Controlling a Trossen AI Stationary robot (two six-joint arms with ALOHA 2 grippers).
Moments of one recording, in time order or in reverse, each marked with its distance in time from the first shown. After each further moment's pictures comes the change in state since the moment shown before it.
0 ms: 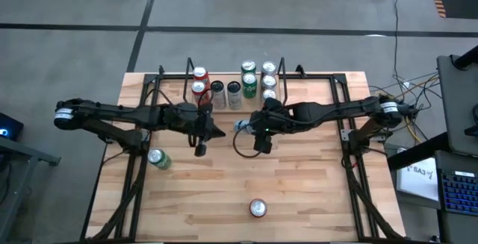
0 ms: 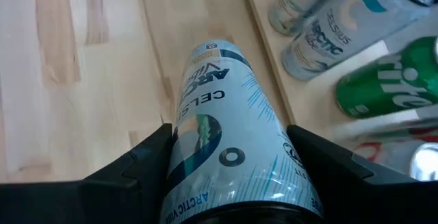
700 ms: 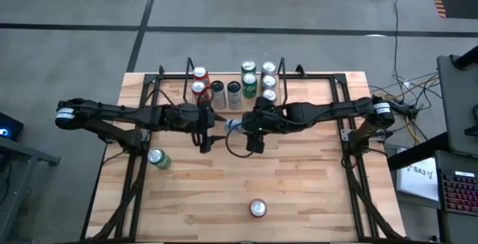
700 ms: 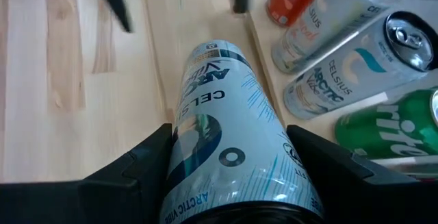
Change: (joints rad) left arm -0.001 0.018 0.000 0.027 -0.142 -0.055; right arm -0.002 0.072 0.087 0.057 0.008 -0.077
